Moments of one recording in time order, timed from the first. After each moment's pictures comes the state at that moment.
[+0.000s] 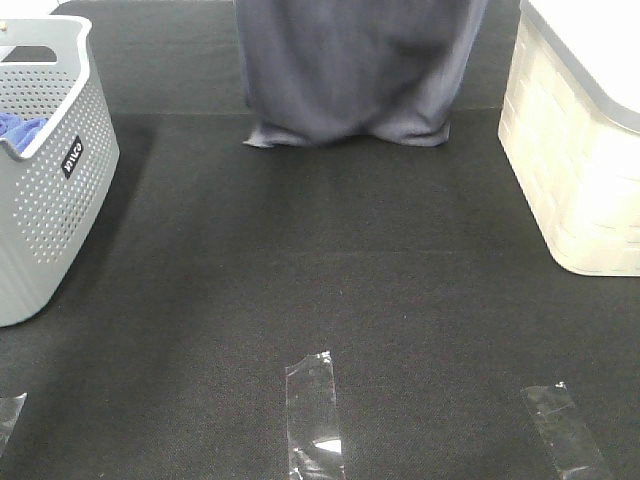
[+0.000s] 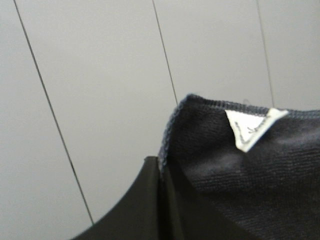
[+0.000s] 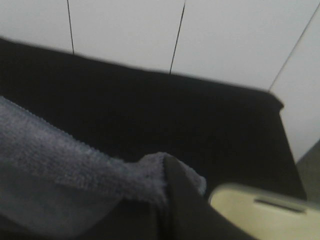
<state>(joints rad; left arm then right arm) -0.37 2.25 -2.51 0.33 0.41 -0.16 0.30 1.95 -2.35 -0.22 0.89 0.00</state>
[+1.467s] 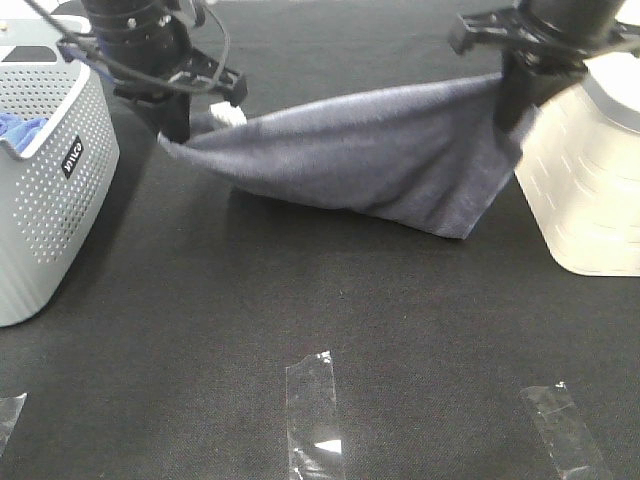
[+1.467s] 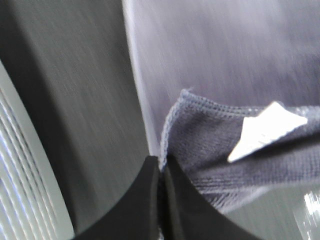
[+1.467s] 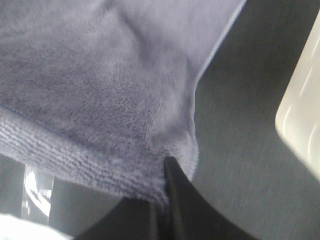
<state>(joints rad) -0.46 1.98 -1.77 0.05 1.21 -0.12 0.30 1.76 -1.57 0.08 1.22 0.00</state>
